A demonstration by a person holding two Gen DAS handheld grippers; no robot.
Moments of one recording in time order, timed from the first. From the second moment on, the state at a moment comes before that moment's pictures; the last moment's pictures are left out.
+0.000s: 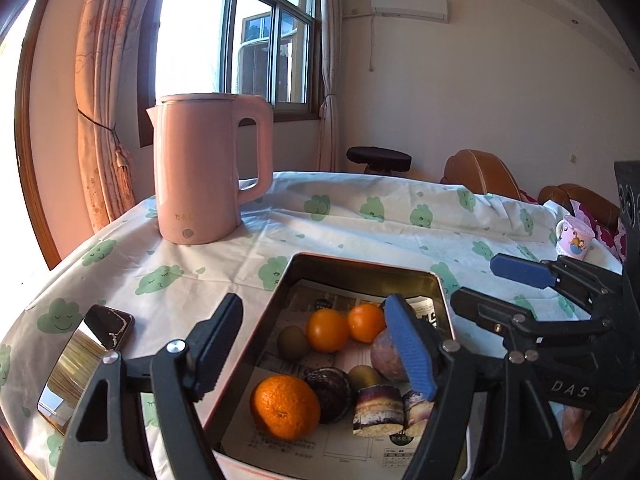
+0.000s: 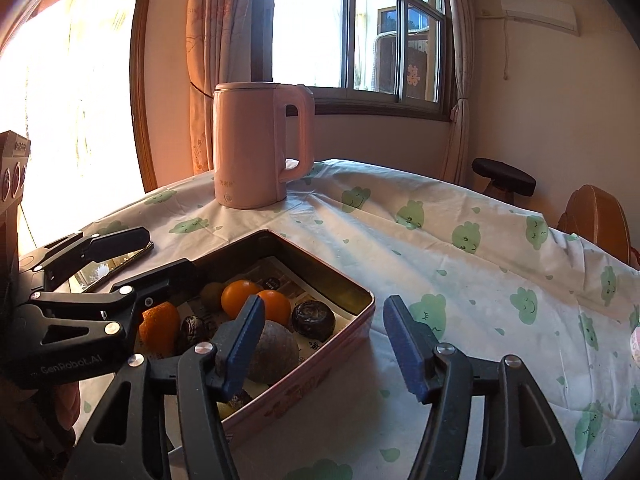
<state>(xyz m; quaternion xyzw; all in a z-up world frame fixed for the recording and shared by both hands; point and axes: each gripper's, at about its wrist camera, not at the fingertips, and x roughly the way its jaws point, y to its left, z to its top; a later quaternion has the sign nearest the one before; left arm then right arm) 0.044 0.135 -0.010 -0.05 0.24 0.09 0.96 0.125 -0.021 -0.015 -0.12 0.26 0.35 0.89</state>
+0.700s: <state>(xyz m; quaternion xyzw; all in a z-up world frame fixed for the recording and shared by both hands) 0.021 0.104 -0.004 -0.05 0.22 0.08 0.97 0.090 -0.073 -0.002 -0.08 0.23 0.32 0.92</state>
